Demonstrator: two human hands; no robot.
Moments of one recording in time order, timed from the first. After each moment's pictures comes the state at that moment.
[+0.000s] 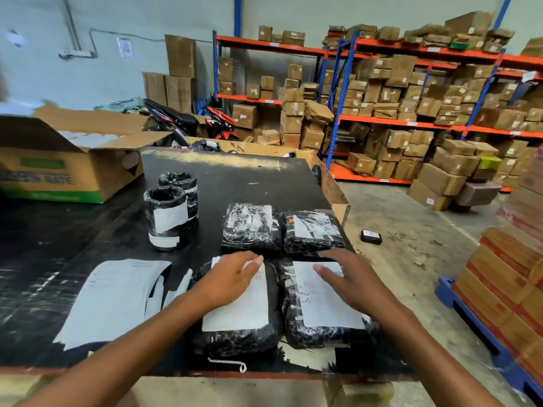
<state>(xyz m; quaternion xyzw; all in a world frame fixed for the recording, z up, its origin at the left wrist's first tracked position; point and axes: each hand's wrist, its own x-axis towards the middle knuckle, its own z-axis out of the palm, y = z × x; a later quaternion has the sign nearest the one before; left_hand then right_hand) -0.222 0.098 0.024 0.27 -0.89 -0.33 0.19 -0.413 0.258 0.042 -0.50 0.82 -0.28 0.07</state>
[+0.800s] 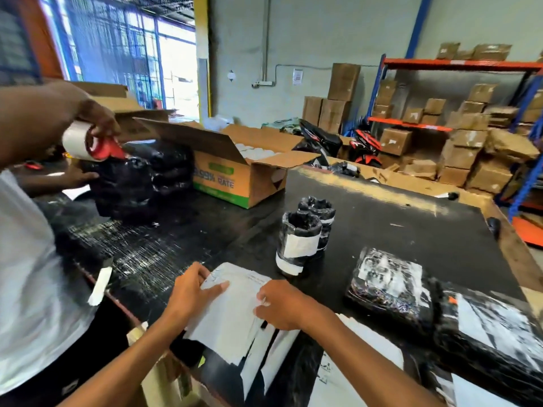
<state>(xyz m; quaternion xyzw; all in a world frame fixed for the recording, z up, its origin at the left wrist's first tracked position) -0.026 -0.007 -0.018 0.66 -0.58 -0.24 0.40 -0.218 0.018 0.033 -0.79 0.58 -0.01 0.23</state>
